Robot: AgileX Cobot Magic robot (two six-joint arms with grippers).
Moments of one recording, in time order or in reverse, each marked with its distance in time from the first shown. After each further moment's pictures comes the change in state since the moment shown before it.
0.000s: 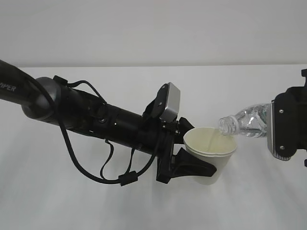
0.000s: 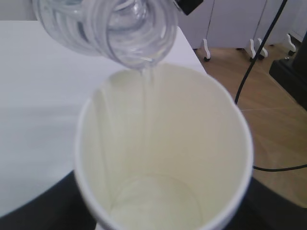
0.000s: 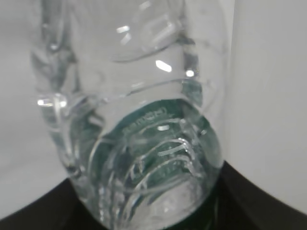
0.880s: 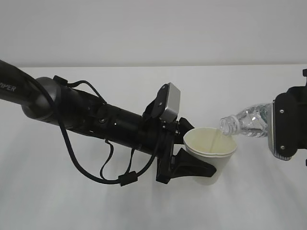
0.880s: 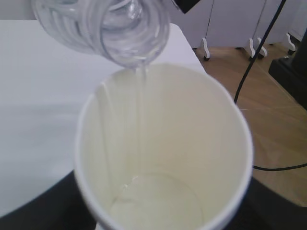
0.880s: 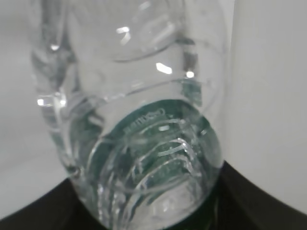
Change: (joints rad) left arm 0.000 0.000 0.000 0.004 0.000 0.000; right arm 0.000 0.000 0.000 -0.005 0.014 0.000
